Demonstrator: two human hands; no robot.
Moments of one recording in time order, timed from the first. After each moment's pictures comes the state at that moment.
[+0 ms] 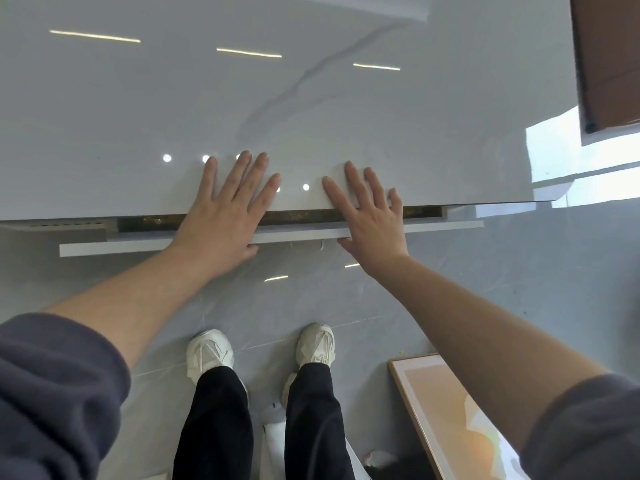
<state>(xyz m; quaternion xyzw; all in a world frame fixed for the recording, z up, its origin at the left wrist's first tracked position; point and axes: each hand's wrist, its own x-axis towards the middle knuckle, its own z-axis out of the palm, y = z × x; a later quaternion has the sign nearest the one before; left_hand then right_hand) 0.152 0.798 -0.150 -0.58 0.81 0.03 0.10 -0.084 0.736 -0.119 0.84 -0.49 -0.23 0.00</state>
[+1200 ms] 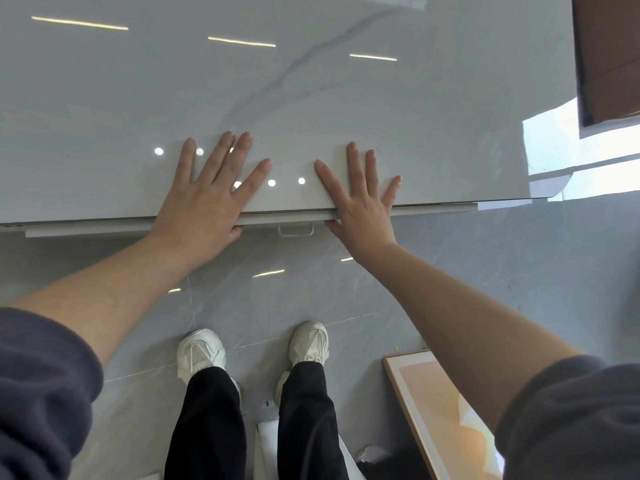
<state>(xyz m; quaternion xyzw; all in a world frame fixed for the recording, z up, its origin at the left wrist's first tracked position) 0.157 0.778 -0.151 -0.60 0.79 0.03 0.06 -0.083 0.717 -0.138 0.83 -0.53 -0.18 -0.03</state>
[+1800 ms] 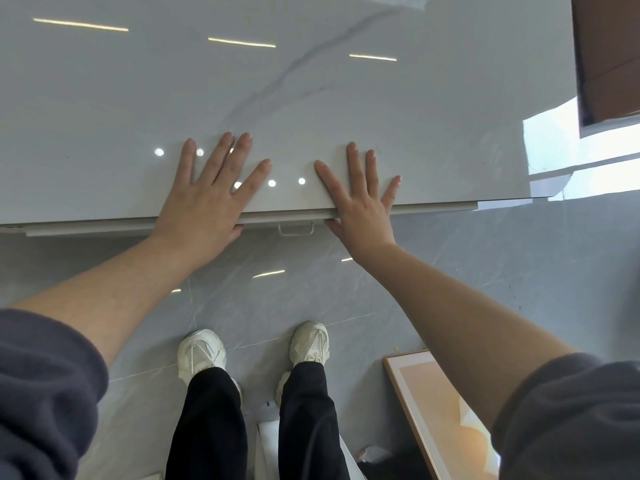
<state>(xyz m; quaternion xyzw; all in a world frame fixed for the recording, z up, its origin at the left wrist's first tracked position) 0.155 0.778 -0.151 -0.61 0.79 0.03 0.07 -0.083 0.718 -0.139 0.83 -0.53 -0.16 -0.03</state>
